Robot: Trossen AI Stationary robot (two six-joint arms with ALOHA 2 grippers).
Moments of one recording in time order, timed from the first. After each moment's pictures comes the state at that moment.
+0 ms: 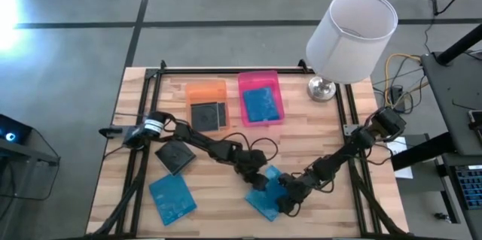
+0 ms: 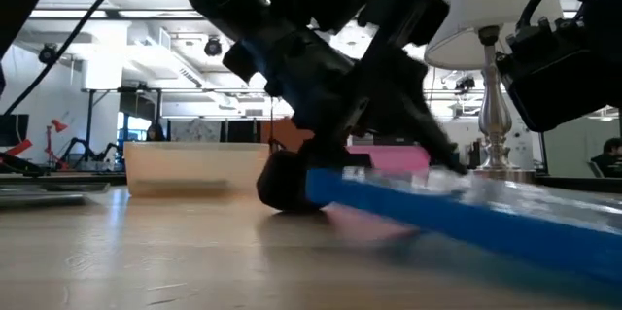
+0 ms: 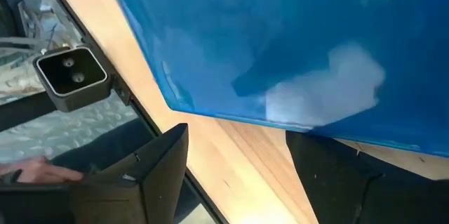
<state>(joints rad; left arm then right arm) -0.22 2.17 1.36 0.10 0.38 -1.13 0.58 1.79 0.75 0.15 -0.15 1.59</state>
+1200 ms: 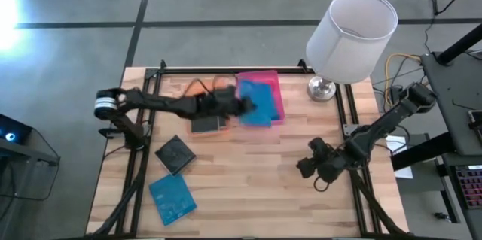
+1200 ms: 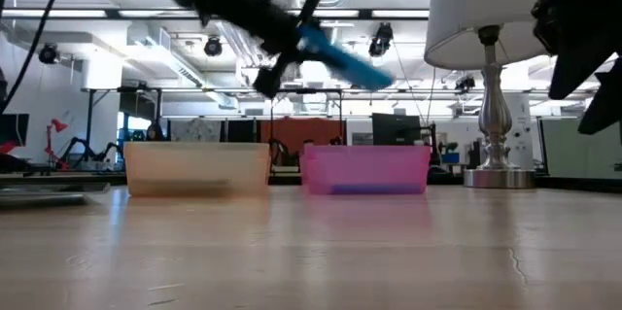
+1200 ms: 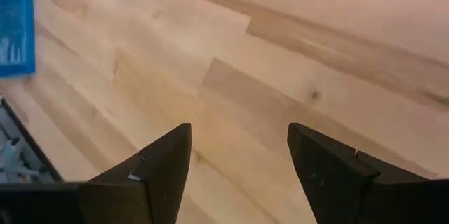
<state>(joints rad) 0.16 1.60 1.03 0.24 -0.11 -1.32 0.65 1.16 0.62 -0.53 0.40 1.76</state>
